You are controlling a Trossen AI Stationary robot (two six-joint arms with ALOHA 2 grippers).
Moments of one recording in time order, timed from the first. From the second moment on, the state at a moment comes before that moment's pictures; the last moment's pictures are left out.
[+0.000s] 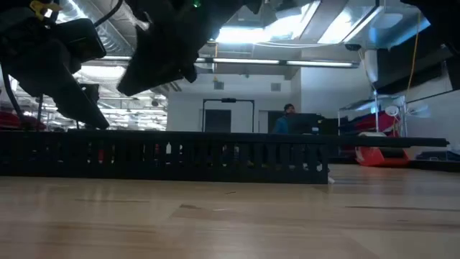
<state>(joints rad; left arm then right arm) -0.44 0.97 0.30 -0.02 -0.33 -0.57 0.14 2.27 1.93 -0.47 0.01 0.09</state>
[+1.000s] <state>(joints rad) -0.44 0.97 0.30 -0.02 -0.35 -0.57 0.14 2.27 1.93 -0.48 0.01 0.10</state>
